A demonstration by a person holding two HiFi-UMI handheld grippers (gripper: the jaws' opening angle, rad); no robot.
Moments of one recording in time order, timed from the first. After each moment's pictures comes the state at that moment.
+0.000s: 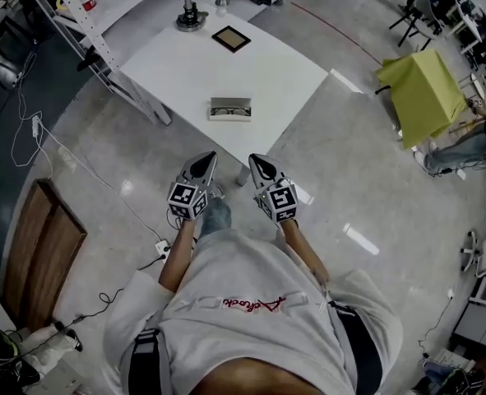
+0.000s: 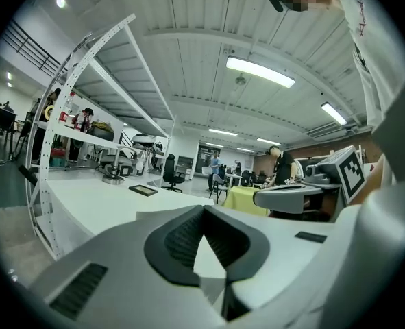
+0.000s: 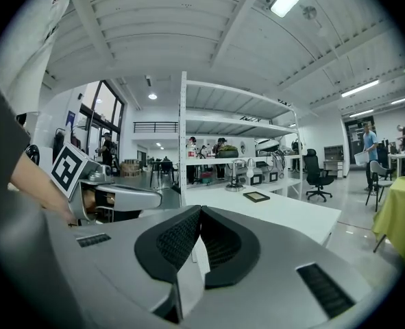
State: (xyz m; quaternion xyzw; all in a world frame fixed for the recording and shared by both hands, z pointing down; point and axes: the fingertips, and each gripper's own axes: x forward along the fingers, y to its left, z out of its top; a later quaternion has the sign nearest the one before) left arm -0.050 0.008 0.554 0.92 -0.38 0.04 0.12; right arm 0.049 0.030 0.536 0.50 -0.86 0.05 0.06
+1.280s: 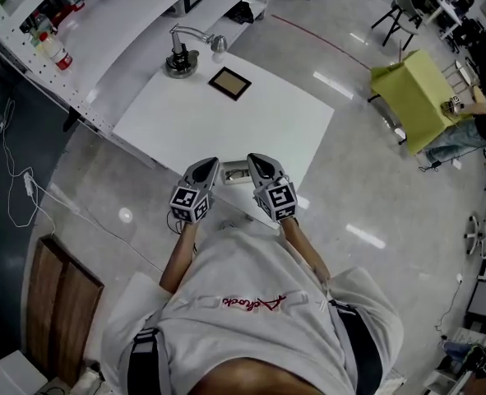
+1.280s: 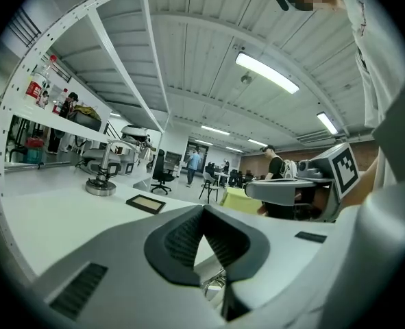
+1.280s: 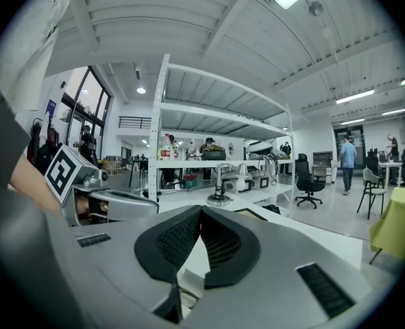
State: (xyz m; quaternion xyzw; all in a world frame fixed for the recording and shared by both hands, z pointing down) left arm -0.067 -0.210 0.553 0.94 -0.31 0.05 0.14; right arm 0.021 -0.189 0.517 0.55 -0.83 0.05 0.06
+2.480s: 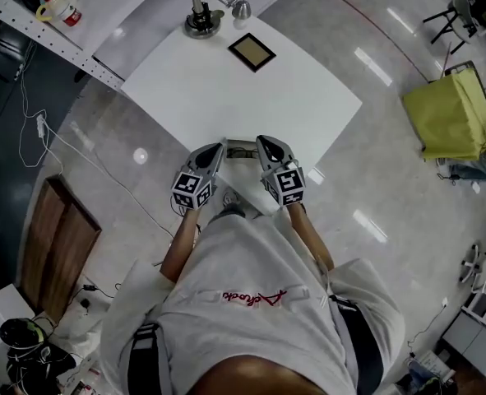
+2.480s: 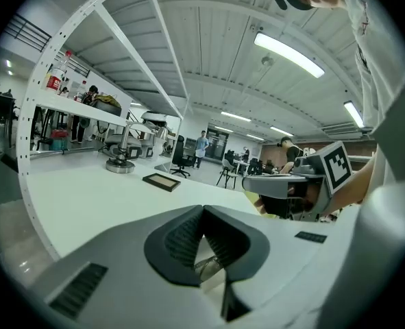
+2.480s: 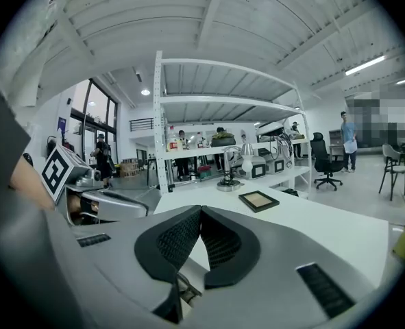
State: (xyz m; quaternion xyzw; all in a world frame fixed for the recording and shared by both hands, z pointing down) left arm -0.061 -0.202 0.594 0.90 -0.38 0.10 0.19; right arm 0.044 -0.211 0.560 0.48 -0.87 0.11 0.07
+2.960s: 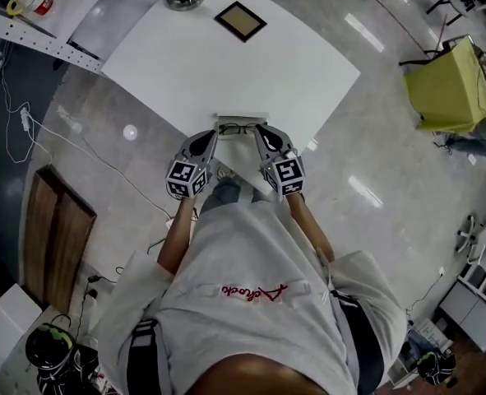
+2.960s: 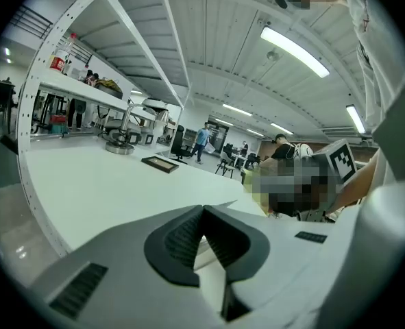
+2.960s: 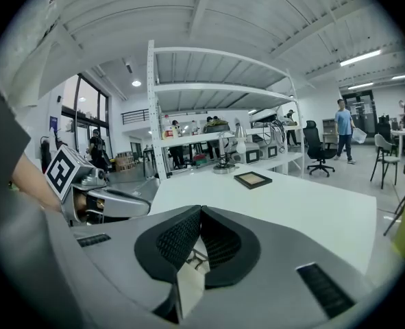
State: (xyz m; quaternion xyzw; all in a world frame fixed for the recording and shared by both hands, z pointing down) left arm -0.058 -0.175 0.631 0.89 -0.36 0.12 0.23; right arm 0.056 -0.173 0.599 0.49 -0.85 0.15 0.10
